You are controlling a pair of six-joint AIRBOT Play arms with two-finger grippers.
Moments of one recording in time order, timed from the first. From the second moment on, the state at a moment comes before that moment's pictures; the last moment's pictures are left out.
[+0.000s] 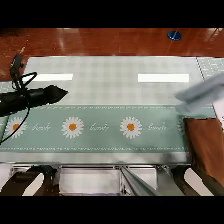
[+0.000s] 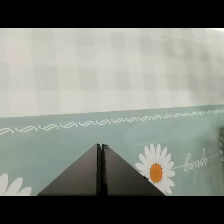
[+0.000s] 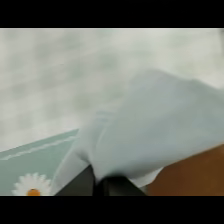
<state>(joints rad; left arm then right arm) -0.01 -0.80 0.76 0.81 -0.90 -1.37 -0.50 -0.96 1.67 -1.28 1.72 1.62</state>
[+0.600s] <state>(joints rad) -0.01 -0.81 0.76 0.81 -0.86 -1.32 -0.92 -0.57 1.05 -1.74 1.73 1.64</state>
